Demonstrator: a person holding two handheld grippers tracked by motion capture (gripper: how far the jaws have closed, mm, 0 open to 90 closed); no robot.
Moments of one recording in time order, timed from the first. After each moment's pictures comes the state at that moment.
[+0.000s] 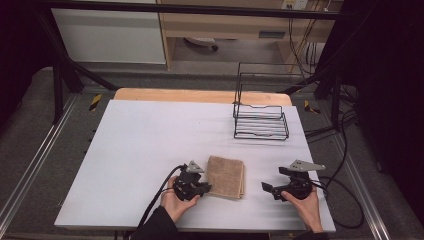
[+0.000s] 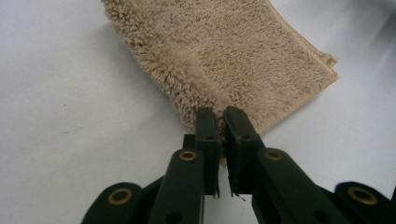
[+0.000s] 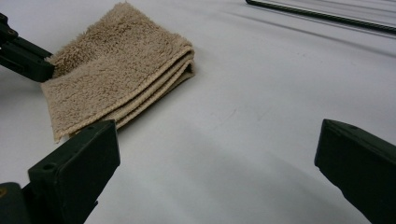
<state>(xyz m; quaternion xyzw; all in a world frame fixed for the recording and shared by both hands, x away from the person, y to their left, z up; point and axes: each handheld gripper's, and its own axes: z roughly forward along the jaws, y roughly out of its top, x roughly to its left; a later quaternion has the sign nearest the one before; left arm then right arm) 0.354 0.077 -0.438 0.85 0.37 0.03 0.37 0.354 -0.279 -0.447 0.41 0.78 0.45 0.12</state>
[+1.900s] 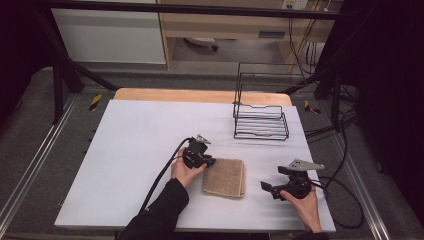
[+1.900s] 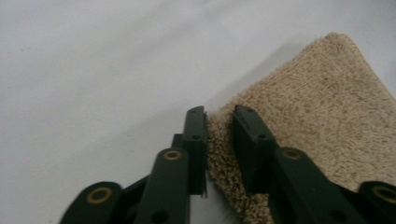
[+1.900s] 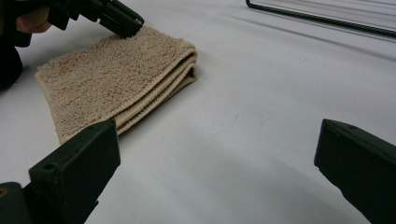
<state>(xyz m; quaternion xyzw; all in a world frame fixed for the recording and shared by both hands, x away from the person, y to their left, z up) 0.449 0.058 -0.444 0.85 0.38 0.05 0.36 0.355 -0.276 -0.445 0.42 0.78 0.46 0.12</state>
